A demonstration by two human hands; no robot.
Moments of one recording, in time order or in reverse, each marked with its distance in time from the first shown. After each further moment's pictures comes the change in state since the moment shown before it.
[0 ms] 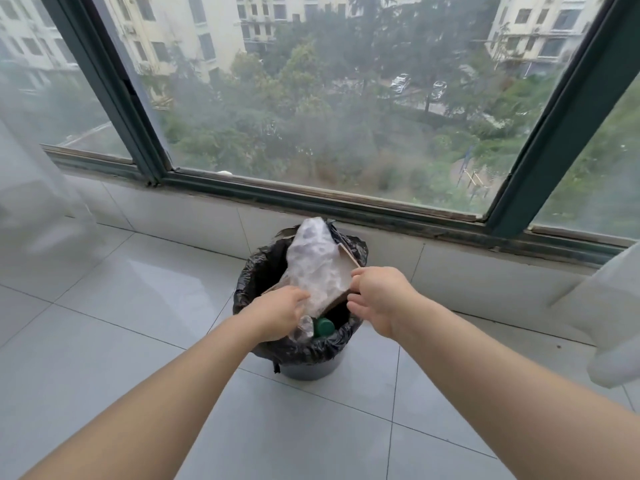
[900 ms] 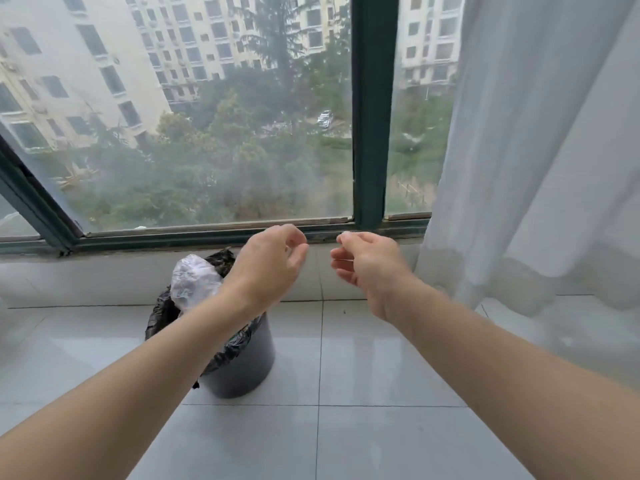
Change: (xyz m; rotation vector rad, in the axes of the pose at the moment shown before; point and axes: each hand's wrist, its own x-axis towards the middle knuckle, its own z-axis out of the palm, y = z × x) left_hand -0.104 0.234 -0.037 -0.135 0.600 0.365; right_hand -0.128 -0.003 -0.151 0.212 0.205 -0.444
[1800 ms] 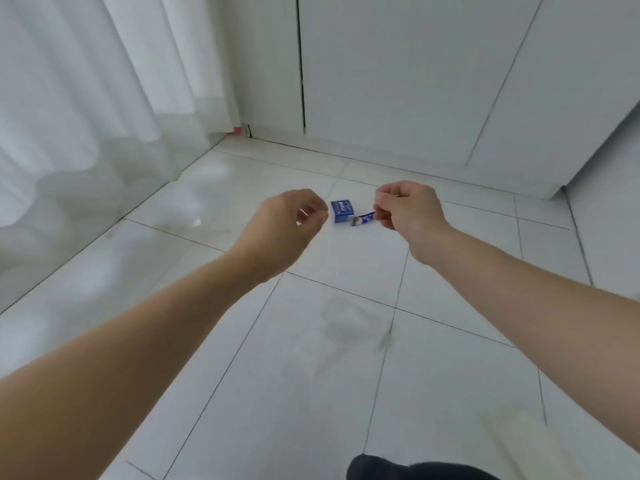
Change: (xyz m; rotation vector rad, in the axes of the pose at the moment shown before) left_hand -0.327 0.636 0.341 -0.490 -0.857 0.952; right_hand -0.491 0.071 -0.698 -0.053 1.338 -0.035
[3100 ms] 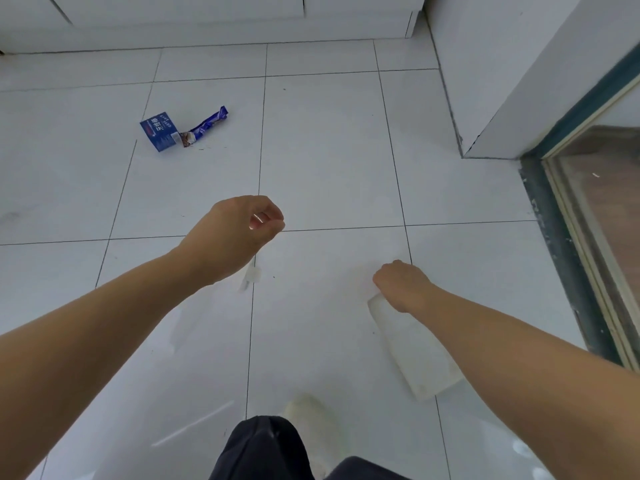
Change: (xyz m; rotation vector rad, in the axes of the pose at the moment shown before) left_hand 0.017 0.057 0.246 0.114 -0.564 -0.014; right_hand -0.050 0.321 -0.213 -1.484 -0.593 0.251
